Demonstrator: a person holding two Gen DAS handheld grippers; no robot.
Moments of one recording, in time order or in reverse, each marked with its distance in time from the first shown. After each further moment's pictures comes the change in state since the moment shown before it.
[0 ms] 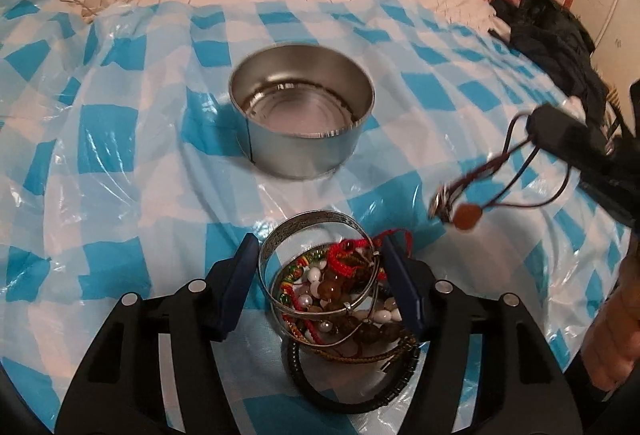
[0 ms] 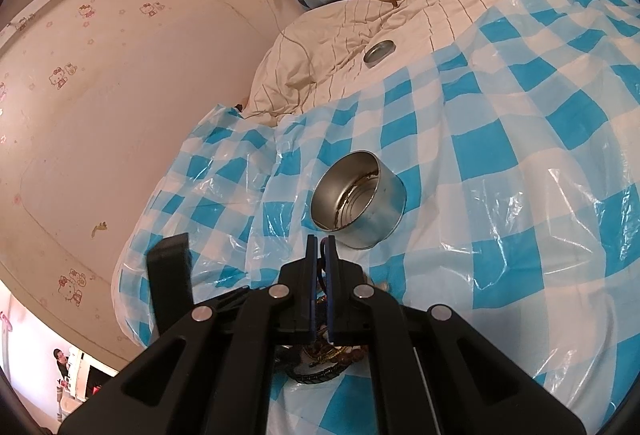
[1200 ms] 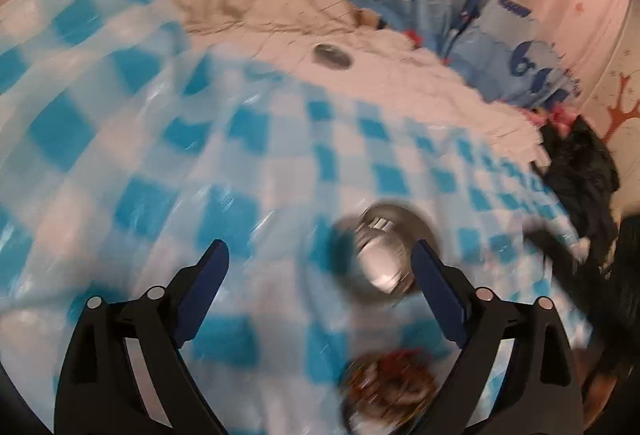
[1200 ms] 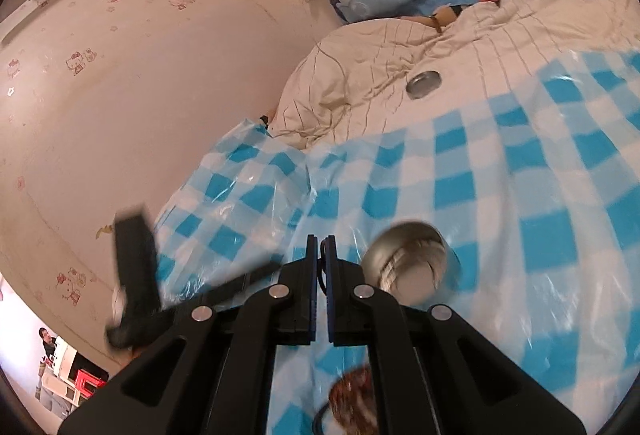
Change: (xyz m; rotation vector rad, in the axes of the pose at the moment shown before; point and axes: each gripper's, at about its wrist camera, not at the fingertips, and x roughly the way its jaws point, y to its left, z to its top) left arm -0.058 0.081 0.045 -0.328 -0.184 0.085; right arm 0.049 0.051 0.058 -0.115 -0.033 0.033
